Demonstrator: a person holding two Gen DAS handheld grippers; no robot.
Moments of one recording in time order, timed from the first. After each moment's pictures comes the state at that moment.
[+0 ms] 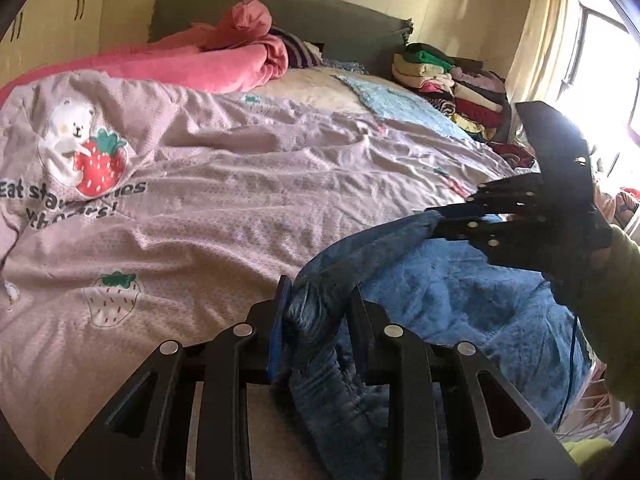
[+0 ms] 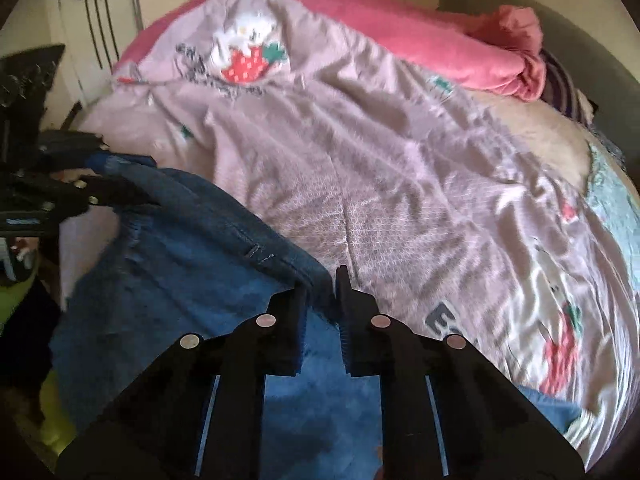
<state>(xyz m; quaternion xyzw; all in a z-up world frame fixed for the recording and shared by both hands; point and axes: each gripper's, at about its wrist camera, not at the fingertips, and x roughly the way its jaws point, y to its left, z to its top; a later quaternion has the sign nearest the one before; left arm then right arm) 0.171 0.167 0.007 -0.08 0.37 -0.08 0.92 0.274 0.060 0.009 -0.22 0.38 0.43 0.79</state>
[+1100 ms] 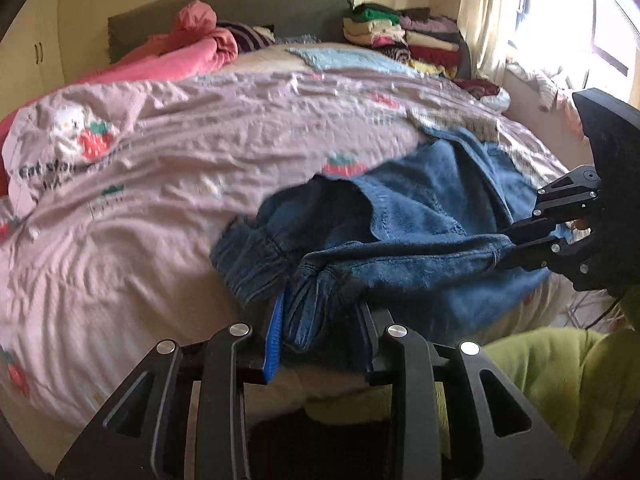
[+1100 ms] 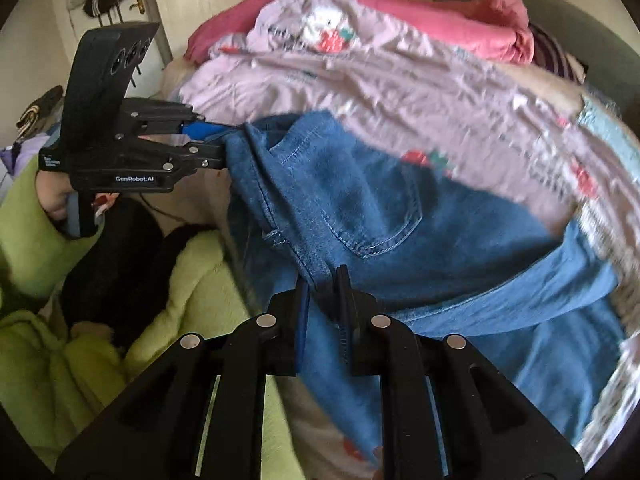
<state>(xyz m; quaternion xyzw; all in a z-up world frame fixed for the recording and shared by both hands) 0.026 0.101 -0.022 0.02 0.40 -0.11 0.91 0.060 -0.015 -0.014 -0.18 0.43 0.44 0.77</state>
